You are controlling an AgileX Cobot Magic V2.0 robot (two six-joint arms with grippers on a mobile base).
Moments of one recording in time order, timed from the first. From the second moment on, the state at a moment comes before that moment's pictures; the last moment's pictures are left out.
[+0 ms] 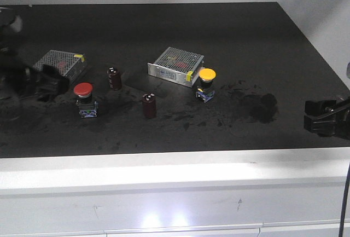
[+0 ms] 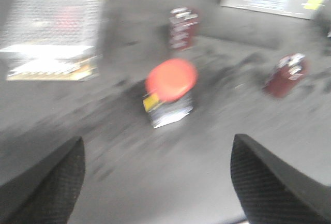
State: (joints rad) left arm -0.19 1.30 -1.10 -0.10 0.64 0.03; right arm 0.07 1.02 -0.66 -0.08 0.27 0.04
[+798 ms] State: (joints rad) left arm -0.27 1.77 -1.52 0.06 0.87 -0.22; right arm 0.07 1.02 -0.66 -0.07 0.27 0.04
